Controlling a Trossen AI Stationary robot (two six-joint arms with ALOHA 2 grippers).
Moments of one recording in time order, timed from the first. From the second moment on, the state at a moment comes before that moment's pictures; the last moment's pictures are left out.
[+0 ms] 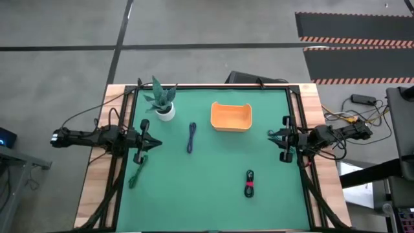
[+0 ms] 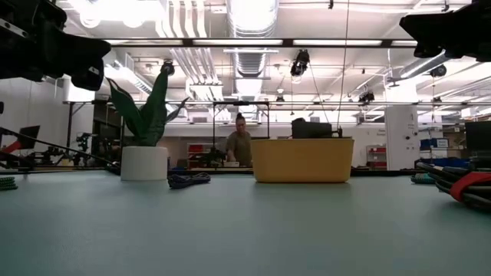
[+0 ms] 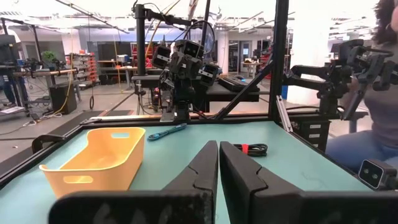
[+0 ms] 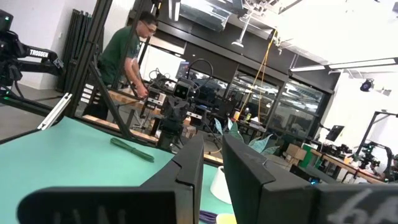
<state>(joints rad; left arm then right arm) -0.10 0.04 0.00 0.10 0.00 0.01 0.25 0.03 0.01 0.26 0.23 -0.44</state>
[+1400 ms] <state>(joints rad) -0.10 0.04 0.00 0.26 -0.01 -0.49 0.25 0.03 0.01 0.27 0.24 0.23</state>
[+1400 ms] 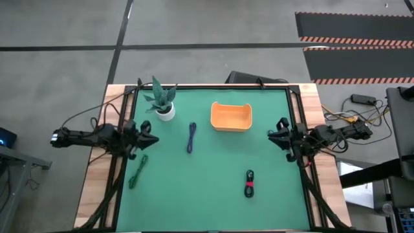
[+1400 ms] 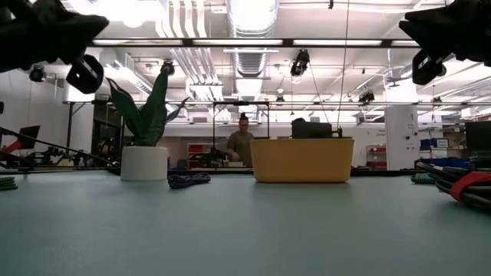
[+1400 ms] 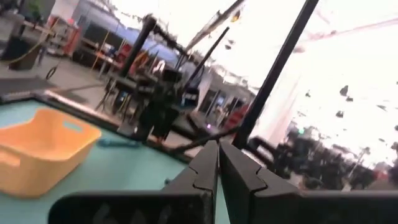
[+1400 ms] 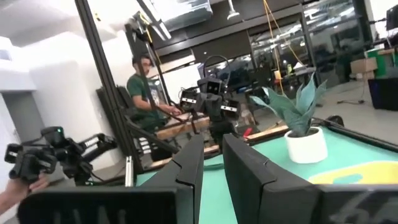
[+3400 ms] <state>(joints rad) -0.10 0.62 0.29 0.81 -0.28 -0.02 0.25 0.74 0.56 -0.28 0.41 0.64</state>
